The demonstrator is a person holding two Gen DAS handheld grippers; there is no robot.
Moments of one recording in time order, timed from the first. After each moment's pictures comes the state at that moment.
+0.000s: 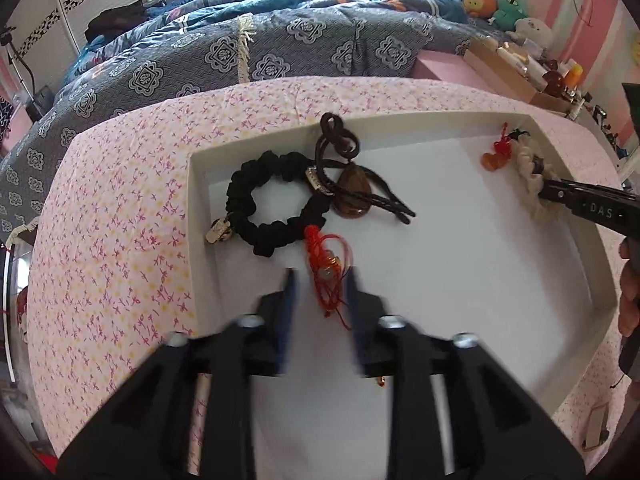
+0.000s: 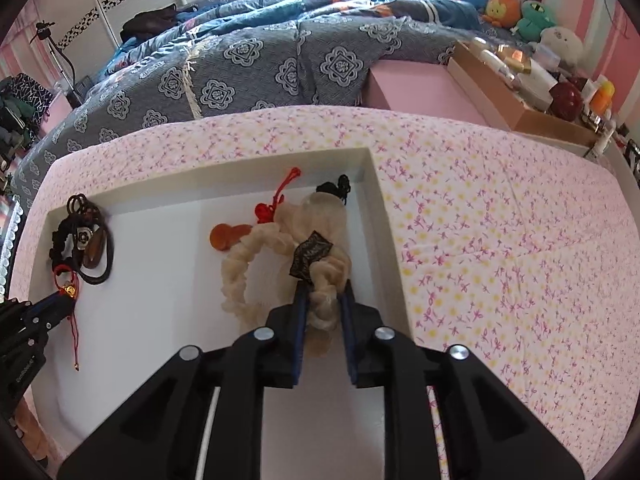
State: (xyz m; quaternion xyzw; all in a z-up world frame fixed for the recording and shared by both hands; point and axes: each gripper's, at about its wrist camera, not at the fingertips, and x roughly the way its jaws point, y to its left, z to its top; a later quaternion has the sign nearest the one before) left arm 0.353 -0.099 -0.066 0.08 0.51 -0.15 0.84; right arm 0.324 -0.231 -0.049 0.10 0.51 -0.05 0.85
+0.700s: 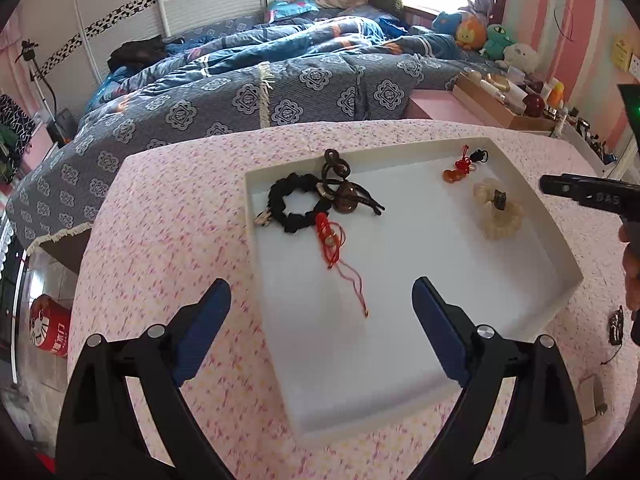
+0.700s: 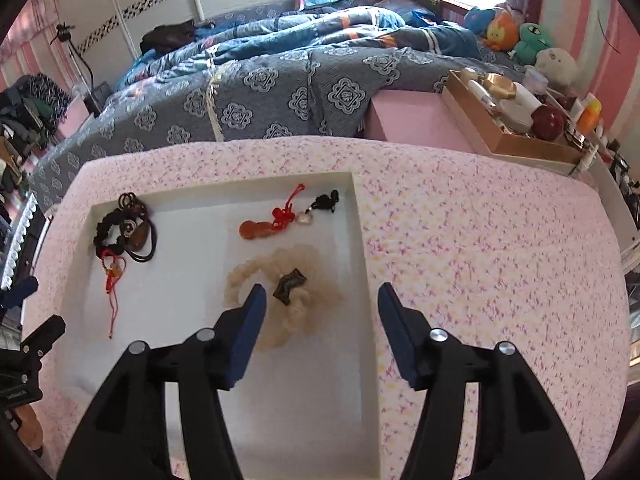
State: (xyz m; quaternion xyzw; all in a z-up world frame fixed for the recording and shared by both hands) left arm 0.280 -0.072 -0.003 0.08 0.44 -0.13 0.88; right arm 0.276 -0.241 0.003 0.10 0.47 -0.03 0.87
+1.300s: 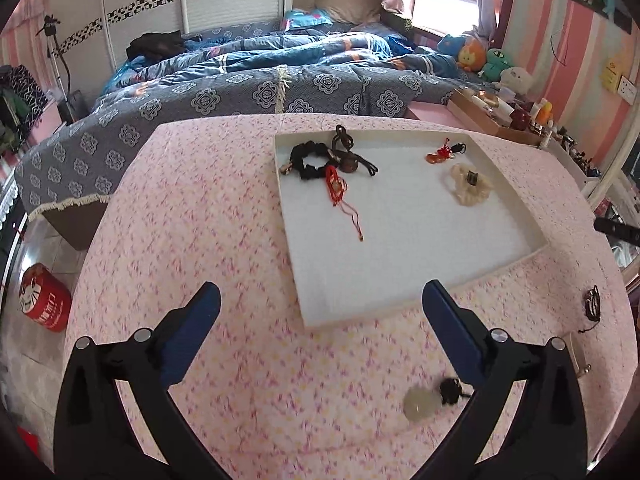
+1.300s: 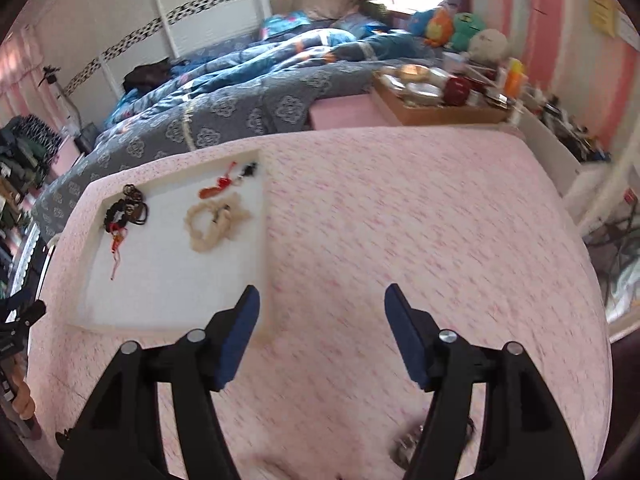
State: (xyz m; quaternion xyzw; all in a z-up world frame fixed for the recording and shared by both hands) left arm 0.188 -0.028 0.006 0.03 0.43 -0.13 0.89; right arm 0.127 -0.316 0.019 0.14 0.43 -0.08 0.89
